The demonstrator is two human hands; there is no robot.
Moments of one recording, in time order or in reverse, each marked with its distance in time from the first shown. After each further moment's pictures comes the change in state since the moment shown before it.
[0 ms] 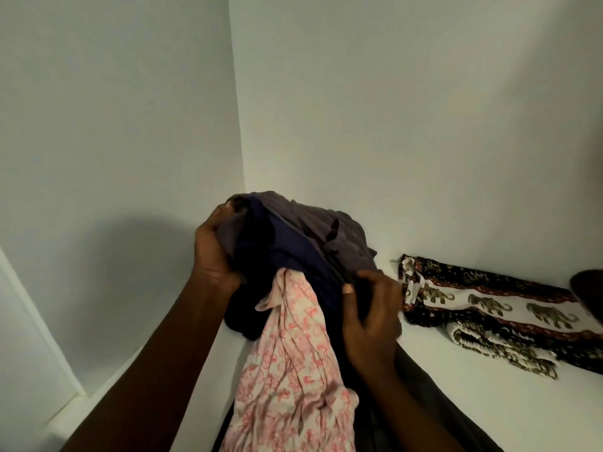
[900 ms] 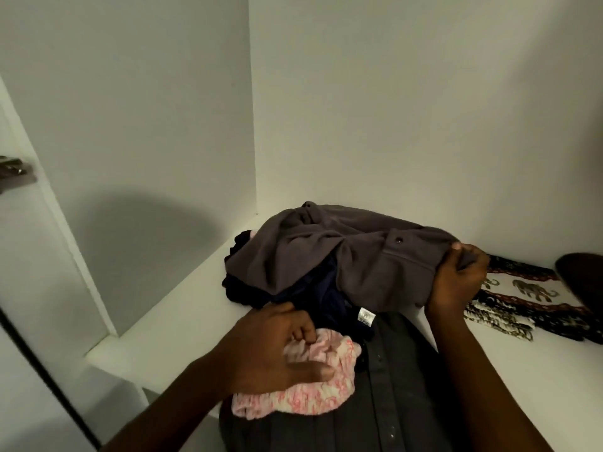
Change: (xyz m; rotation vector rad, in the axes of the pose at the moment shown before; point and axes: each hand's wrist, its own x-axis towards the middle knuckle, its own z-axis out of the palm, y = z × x) left_hand -0.149 -0.047 -0.060 1.620 -0.804 0.300; right_hand 0.060 0.031 -0.080 0.179 0.394 0.344
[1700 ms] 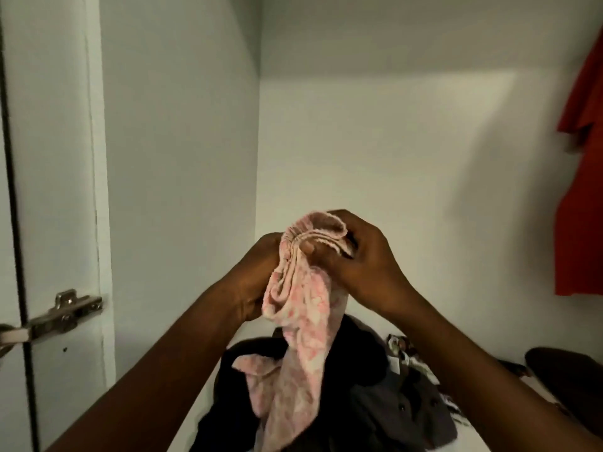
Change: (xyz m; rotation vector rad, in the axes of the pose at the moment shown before) left_hand 0.046 0.081 -0.235 -1.257 0.266 0.011; right_hand -0.070 -0.285 0.057 0.094 -0.886 -0.609
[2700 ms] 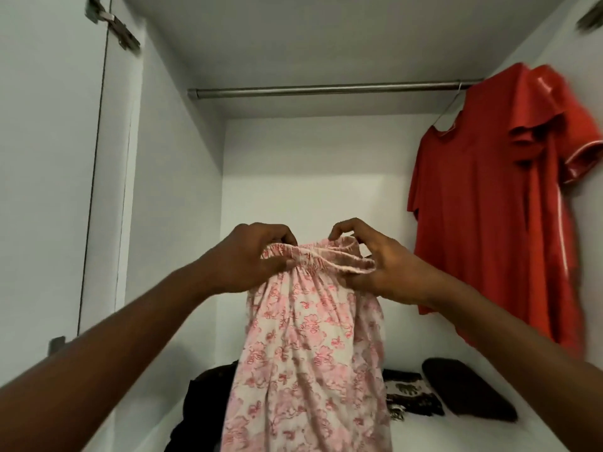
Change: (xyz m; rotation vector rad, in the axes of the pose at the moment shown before) left_hand -0.133 0.156 0.113 1.210 -0.122 0.733; right_hand -0.096 -0.216 -0.193 -0.458 -0.258 0.013
